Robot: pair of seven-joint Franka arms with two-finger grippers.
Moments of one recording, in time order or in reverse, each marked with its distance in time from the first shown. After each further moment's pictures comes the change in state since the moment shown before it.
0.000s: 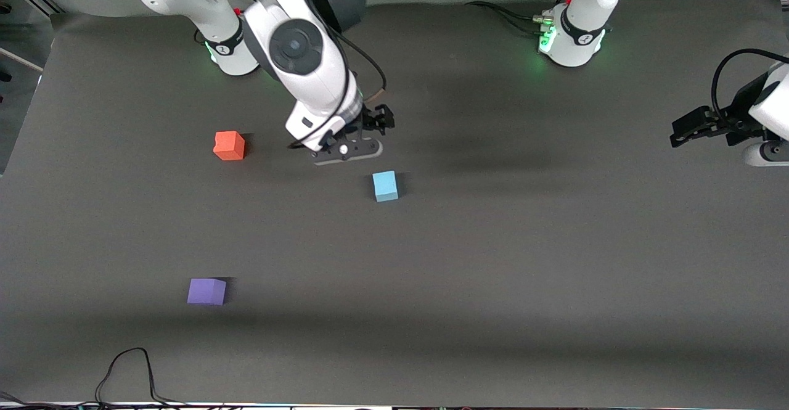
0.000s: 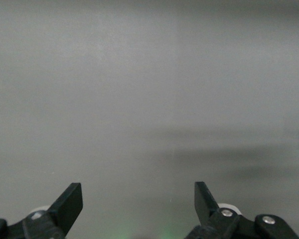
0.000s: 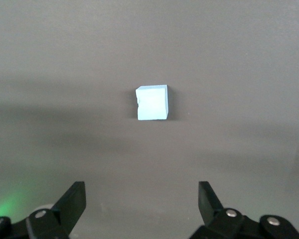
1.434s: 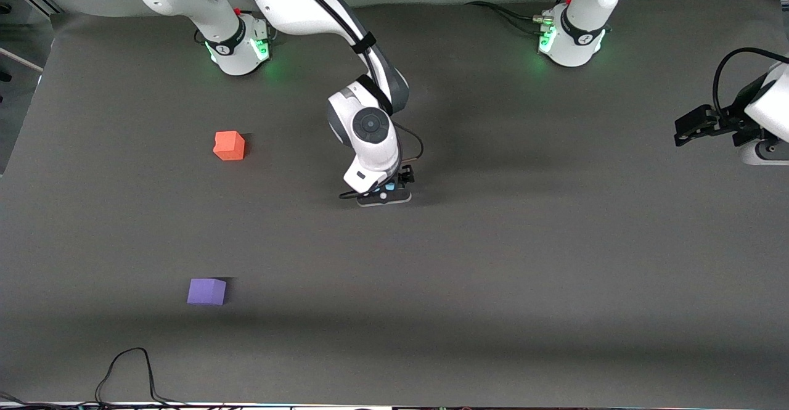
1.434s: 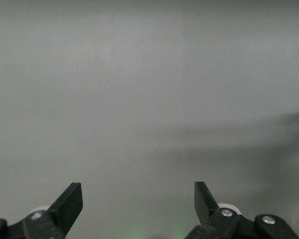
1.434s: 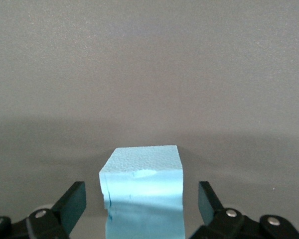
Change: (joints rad) left arm 0.019 0.000 -0.024 0.000 0.044 -0.002 0.049; right arm 0.066 0.328 0.023 -0.175 0.028 0.551 -0.006
